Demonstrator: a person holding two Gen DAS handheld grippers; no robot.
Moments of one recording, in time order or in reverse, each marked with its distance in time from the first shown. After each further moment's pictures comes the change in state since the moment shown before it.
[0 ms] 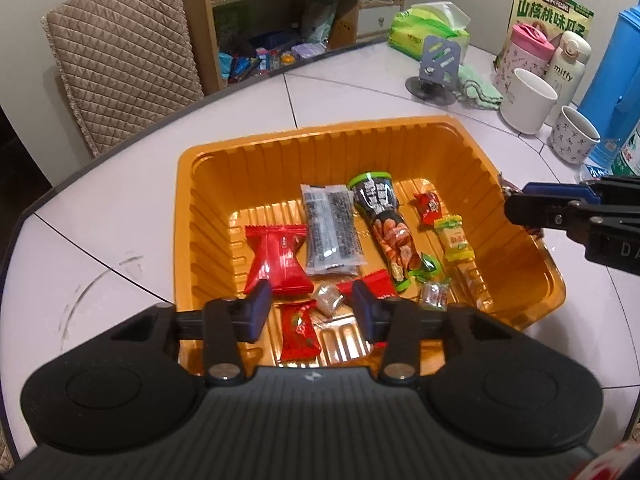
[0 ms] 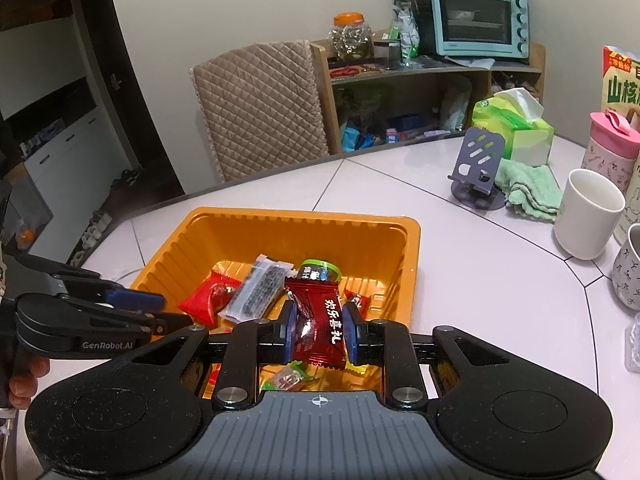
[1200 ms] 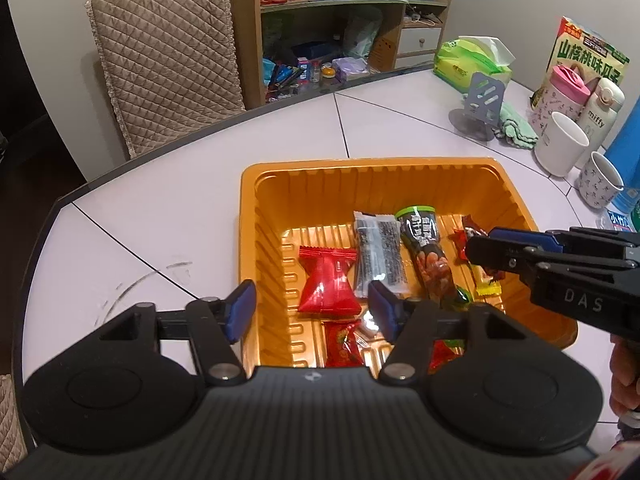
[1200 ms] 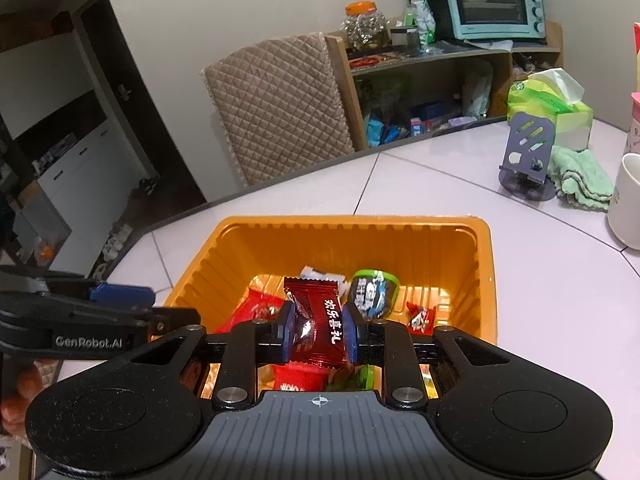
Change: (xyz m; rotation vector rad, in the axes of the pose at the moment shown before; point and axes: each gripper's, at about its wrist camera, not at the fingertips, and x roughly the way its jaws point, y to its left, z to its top) left arm -0.018 0.034 0.013 -0.110 -0.020 0.057; right arm 0.044 0.025 0.013 0.072 0.007 0.077
